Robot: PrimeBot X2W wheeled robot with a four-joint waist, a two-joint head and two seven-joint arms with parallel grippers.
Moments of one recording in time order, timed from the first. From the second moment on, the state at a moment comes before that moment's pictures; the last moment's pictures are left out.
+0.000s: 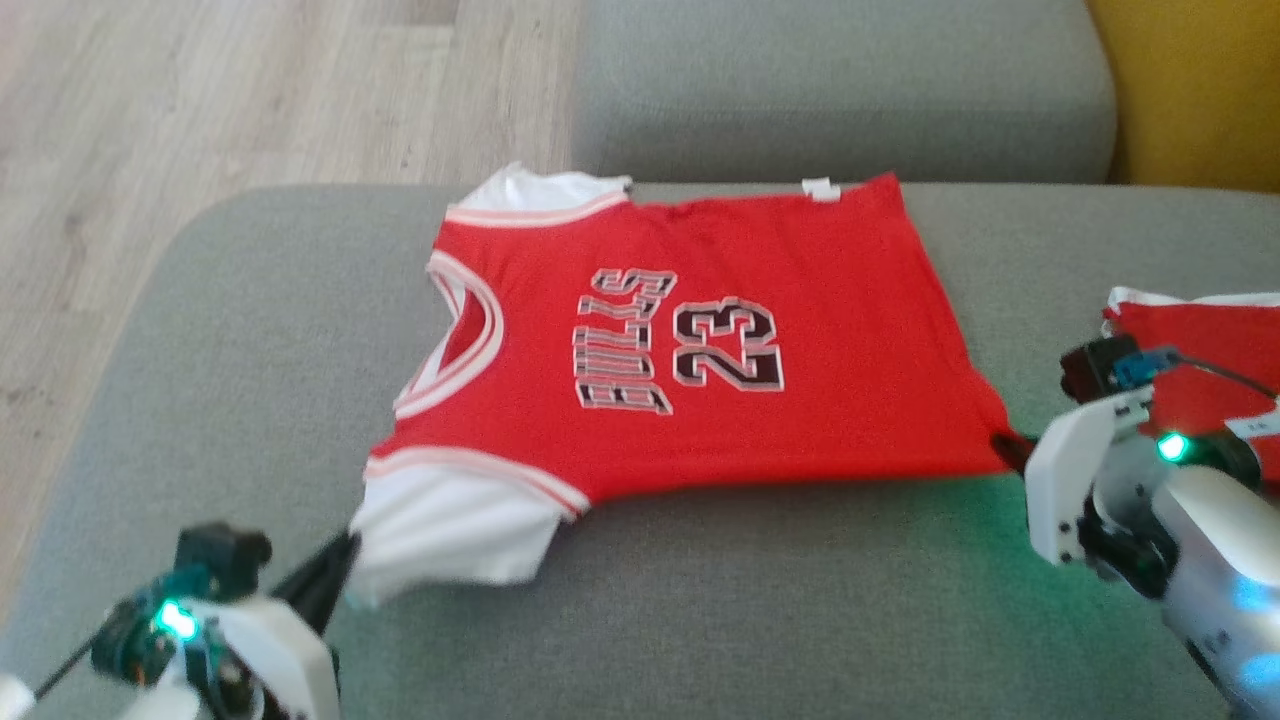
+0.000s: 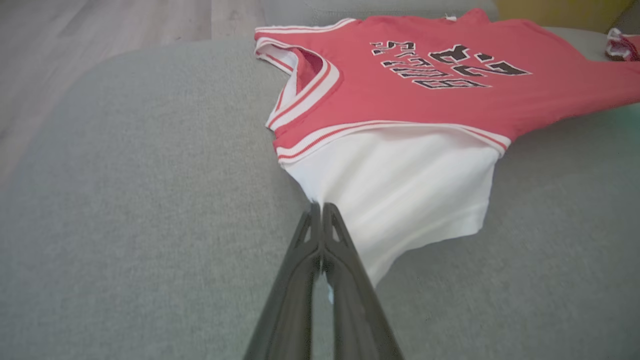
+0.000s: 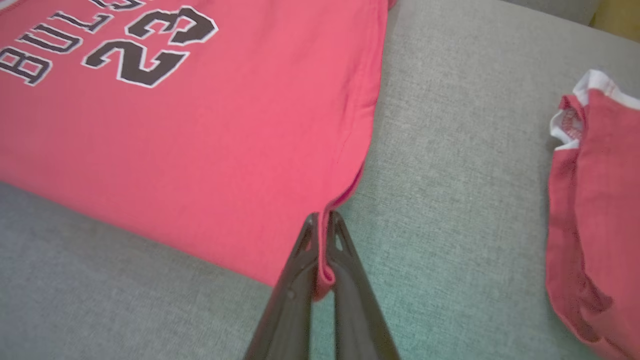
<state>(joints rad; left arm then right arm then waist) -0.16 0.52 -0.52 0.34 -0.63 -0.11 0.15 -0.56 -0.47 0.76 0.80 0.73 0.13 0.31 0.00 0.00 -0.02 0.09</state>
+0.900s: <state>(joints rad) -0.42 0.60 -0.56 0.22 -0.60 -0.09 0.40 -0.69 -0.54 0.71 0.66 0.78 0.13 0.43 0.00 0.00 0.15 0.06</state>
